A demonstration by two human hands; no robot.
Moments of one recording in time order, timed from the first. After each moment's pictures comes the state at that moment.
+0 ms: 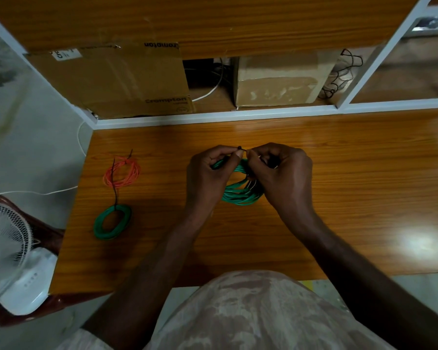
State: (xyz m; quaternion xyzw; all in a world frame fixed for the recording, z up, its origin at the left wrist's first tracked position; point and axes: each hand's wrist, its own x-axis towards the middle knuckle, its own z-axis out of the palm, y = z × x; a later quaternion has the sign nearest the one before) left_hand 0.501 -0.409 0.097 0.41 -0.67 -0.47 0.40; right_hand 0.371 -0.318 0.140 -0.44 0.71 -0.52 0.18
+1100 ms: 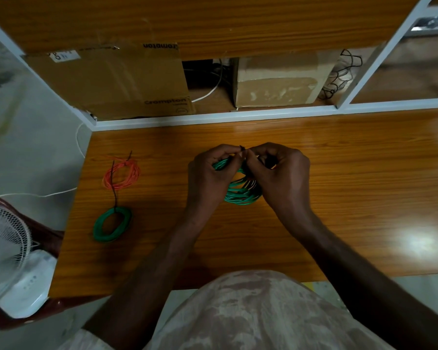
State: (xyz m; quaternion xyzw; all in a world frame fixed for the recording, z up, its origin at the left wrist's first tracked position) left_hand 0.503 -0.414 0.102 0.39 -0.73 -0.41 0.38; right_hand 0.372 -0.324 0.137 -0.46 0.71 -0.51 0.16
